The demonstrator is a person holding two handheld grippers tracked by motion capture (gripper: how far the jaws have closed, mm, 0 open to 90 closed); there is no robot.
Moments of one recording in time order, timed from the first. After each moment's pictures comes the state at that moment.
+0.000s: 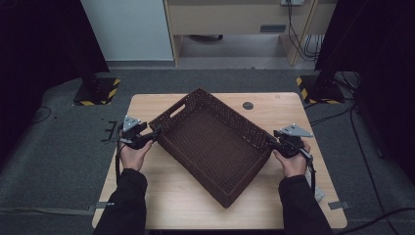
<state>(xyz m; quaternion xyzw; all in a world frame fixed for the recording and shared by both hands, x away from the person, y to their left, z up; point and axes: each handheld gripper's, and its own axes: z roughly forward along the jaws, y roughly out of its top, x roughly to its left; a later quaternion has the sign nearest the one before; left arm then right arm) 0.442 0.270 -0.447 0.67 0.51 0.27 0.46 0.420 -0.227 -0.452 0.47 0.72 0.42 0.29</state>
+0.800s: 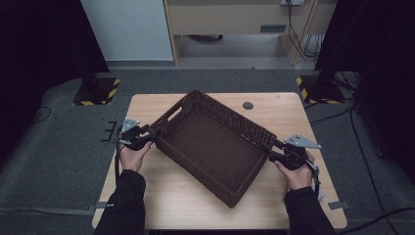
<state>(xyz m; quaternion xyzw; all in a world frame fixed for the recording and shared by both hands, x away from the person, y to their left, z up) 0.438 0.277 -0.456 0.68 0.51 0.24 0.47 0.383 -0.228 -0.448 0.47 0.71 0.46 0.24</state>
